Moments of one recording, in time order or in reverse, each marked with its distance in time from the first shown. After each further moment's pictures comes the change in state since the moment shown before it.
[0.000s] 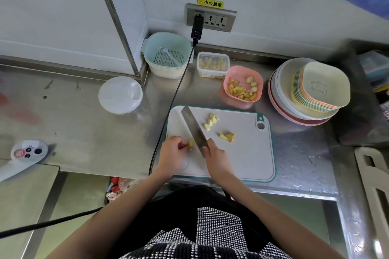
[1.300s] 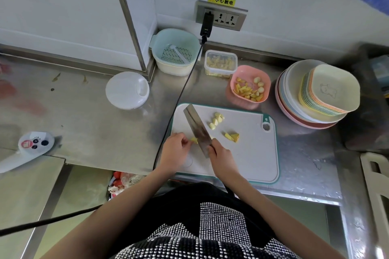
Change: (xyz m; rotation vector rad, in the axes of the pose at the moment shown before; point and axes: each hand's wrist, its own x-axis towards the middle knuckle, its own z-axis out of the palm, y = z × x) left_hand 0.002 -0.002 -0.004 0.149 0.035 0.005; right_hand -0.001 0.004 -0.003 0.092 -0.023 -0.032
